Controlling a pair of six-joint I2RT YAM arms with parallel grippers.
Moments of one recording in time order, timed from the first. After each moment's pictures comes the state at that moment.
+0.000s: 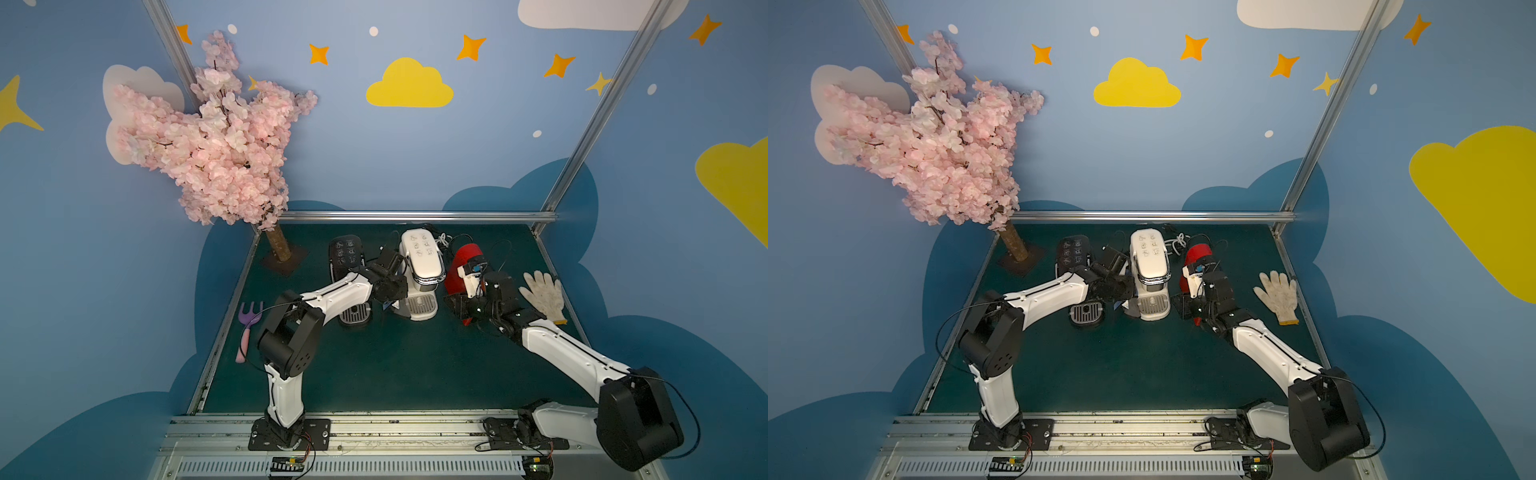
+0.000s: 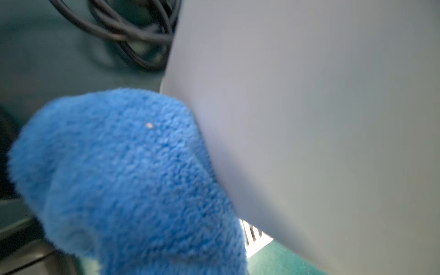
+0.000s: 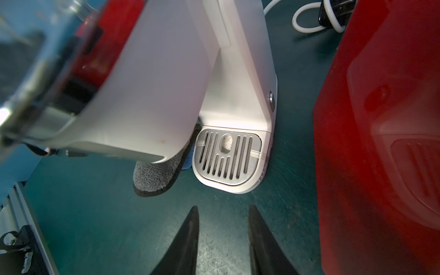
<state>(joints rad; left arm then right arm) -0.60 1.90 1.36 -0.42 0.13 -0.61 0.42 1.26 0.71 -0.10 -0.31 0.26</state>
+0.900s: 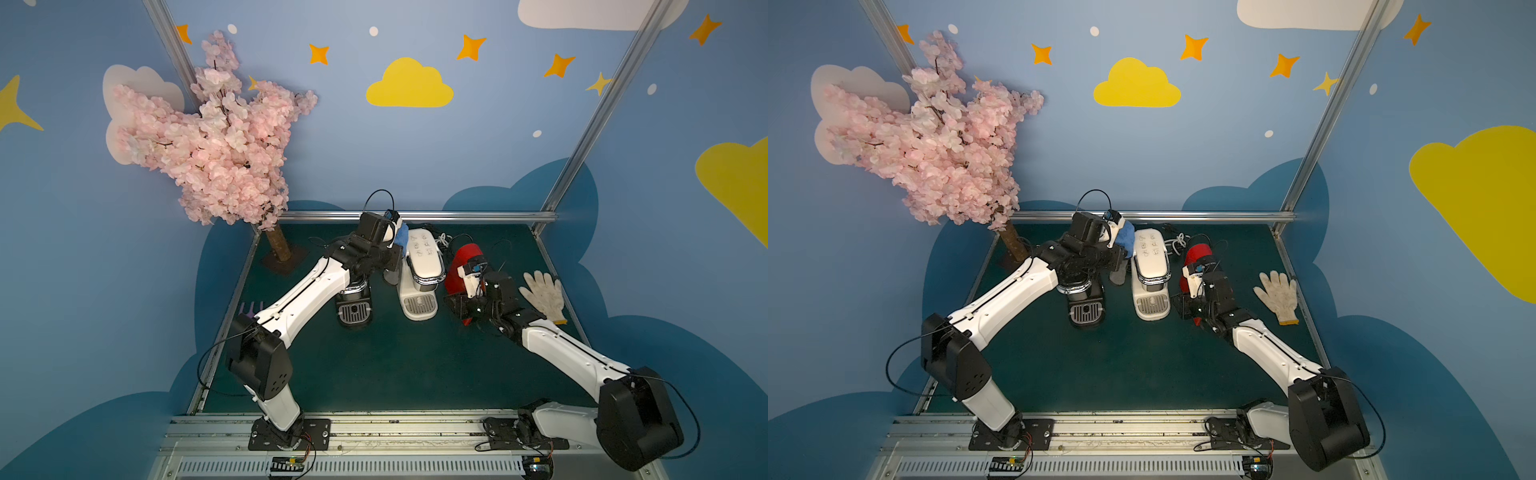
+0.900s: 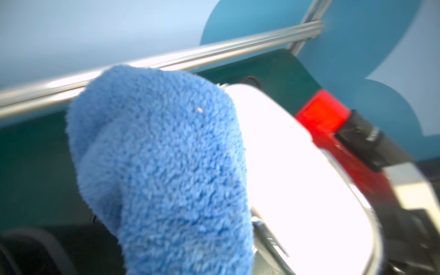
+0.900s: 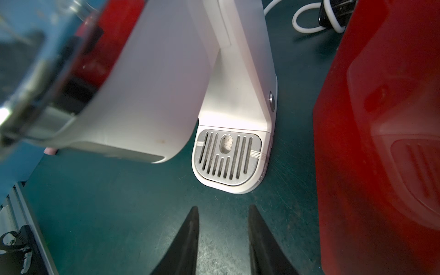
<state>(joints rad) -0.55 1.69 1.61 -0.57 0.12 -0.12 0.42 1.26 0.71 -0.10 -0.31 0.26</state>
